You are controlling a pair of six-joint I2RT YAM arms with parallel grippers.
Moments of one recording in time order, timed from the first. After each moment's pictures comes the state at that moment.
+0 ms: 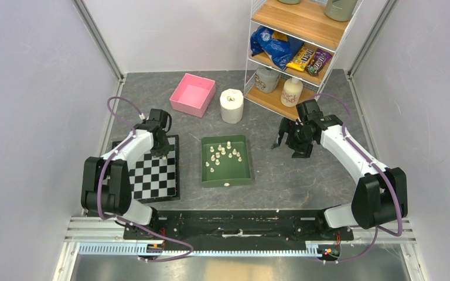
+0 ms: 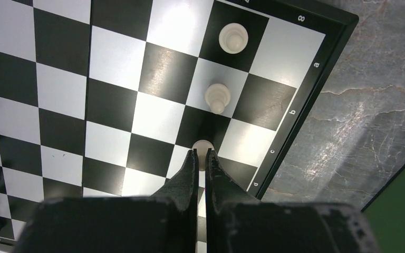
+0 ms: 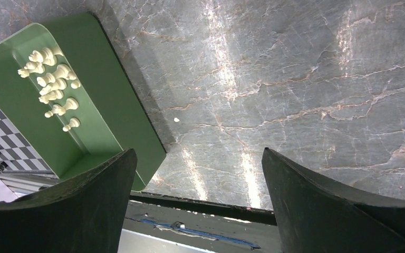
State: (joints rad) left arm -0.13 1.50 0.91 -0.62 -0.25 -0.48; right arm 0.25 1.40 1.05 -0.80 -0.19 0.61
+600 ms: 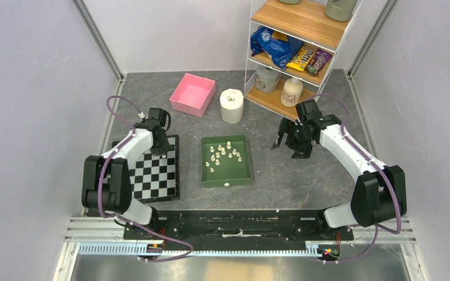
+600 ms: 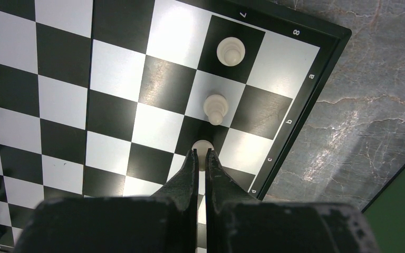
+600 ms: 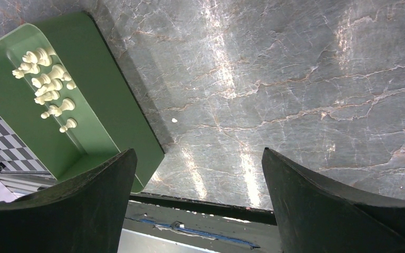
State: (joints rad) left arm -0.11 1.51 0.92 -0.60 -0.24 -0.46; right arm 0.25 1.42 1.05 -0.80 -0.19 0.61
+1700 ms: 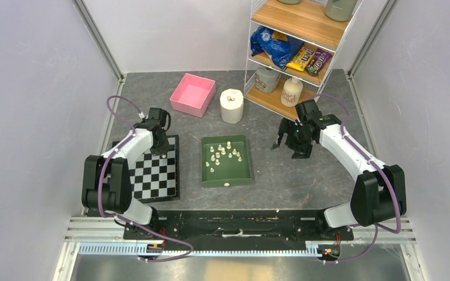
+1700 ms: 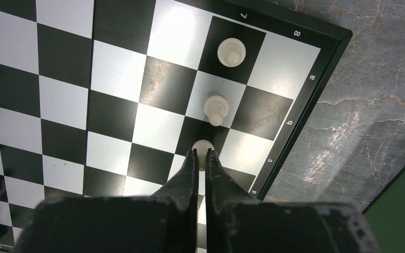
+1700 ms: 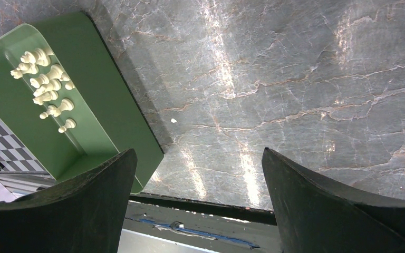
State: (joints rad) left arm -0.11 1.51 0.92 -0.60 -0.25 -0.46; right arm 0.25 1.42 1.05 -0.80 -0.19 0.61
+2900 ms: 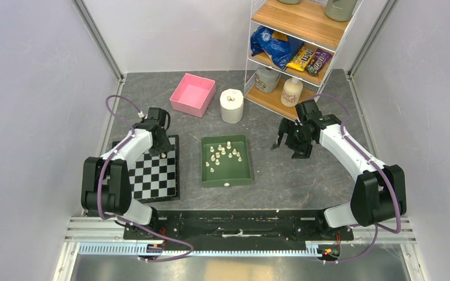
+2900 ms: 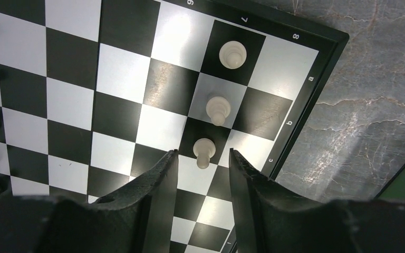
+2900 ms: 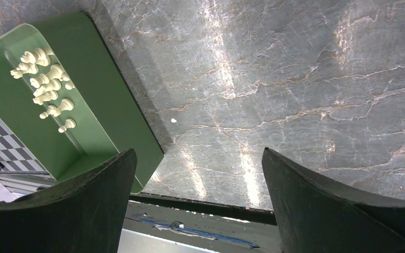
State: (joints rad) left arm -0.11 1.51 0.92 -0.60 -0.25 -0.46; right arm 0.25 1.42 1.05 -0.80 -0.19 0.61
